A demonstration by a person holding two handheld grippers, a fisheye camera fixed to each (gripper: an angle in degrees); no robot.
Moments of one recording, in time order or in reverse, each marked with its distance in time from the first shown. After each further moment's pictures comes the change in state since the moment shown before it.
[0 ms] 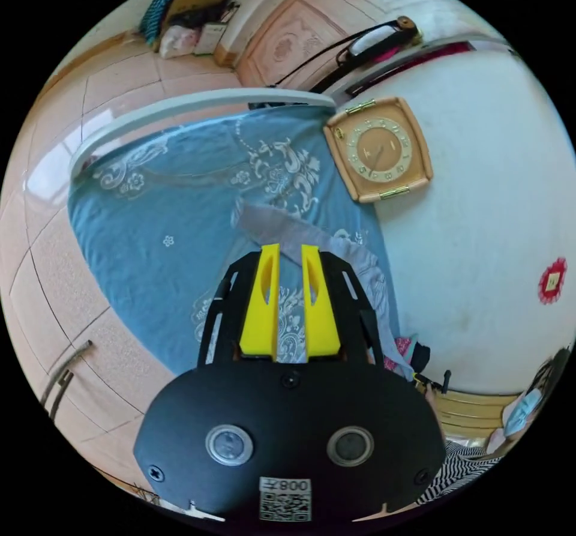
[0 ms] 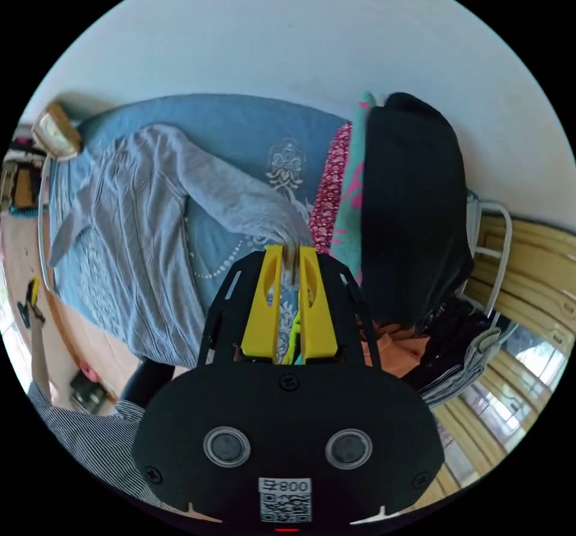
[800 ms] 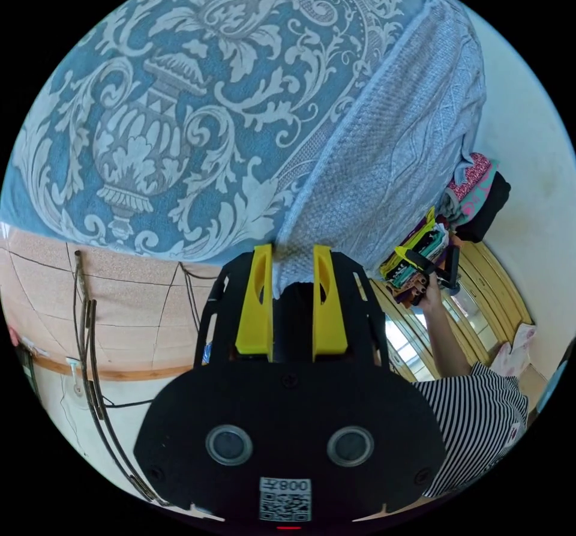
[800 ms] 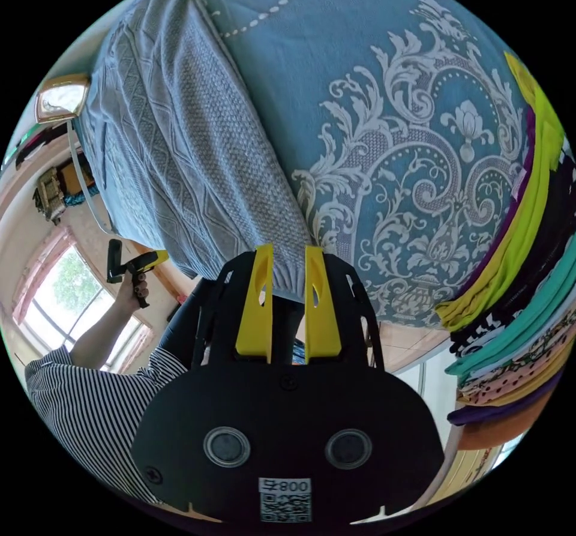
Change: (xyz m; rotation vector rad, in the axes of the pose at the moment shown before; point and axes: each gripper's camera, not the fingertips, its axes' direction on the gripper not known) left arm -0.025 0.222 0.271 -0.985 -0.169 0.124; right arm -0.202 0.335 0.334 -0.474 -0.486 -0.003
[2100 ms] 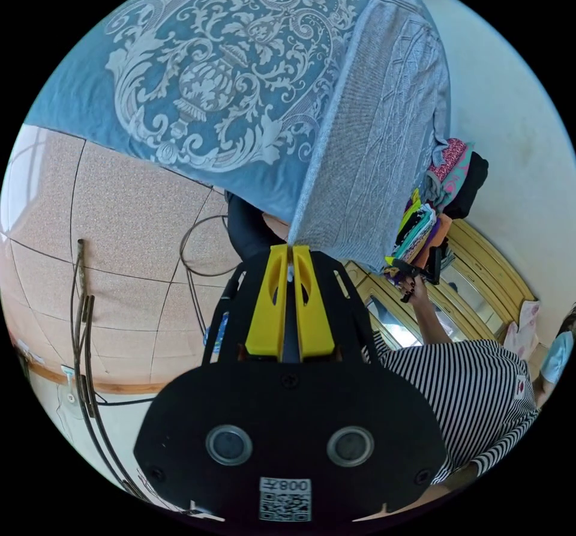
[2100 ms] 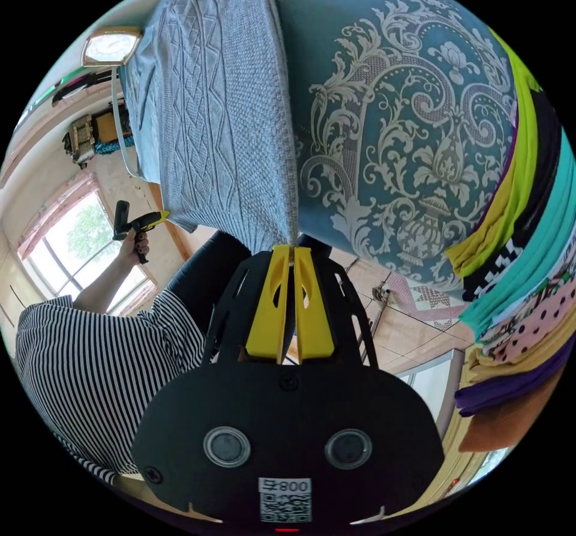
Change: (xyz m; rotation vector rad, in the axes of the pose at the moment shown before) left arm -0.013 0.059 0.026 0.074 0.024 0.047; right arm 0.009 0.137 0.222 -0.079 -0.114 -0.197
